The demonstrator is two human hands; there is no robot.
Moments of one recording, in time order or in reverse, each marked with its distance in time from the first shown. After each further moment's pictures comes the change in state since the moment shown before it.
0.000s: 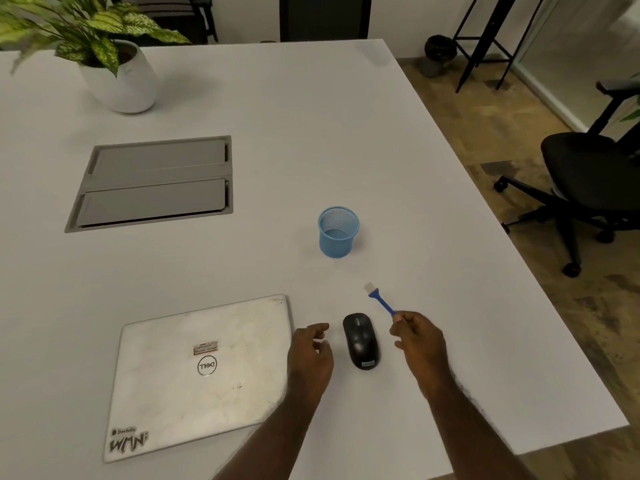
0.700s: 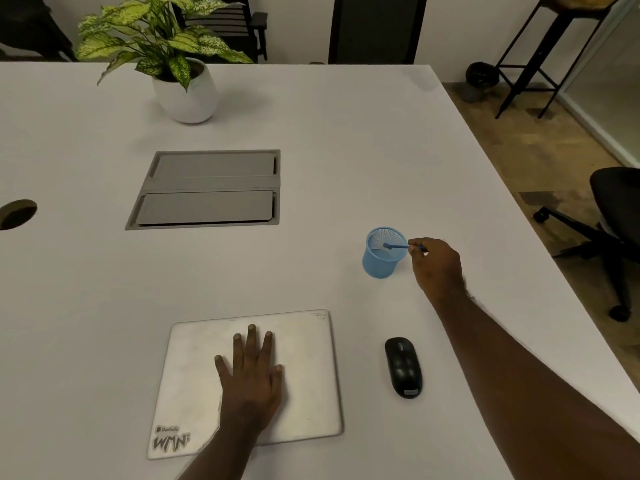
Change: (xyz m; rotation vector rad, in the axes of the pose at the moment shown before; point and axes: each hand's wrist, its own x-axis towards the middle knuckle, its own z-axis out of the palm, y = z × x) left_hand 0.019 -0.080 -0.139 0.981 0.060 0.171; right_hand 0.092 -0.133 0.068 -0.443 0.105 -0.432
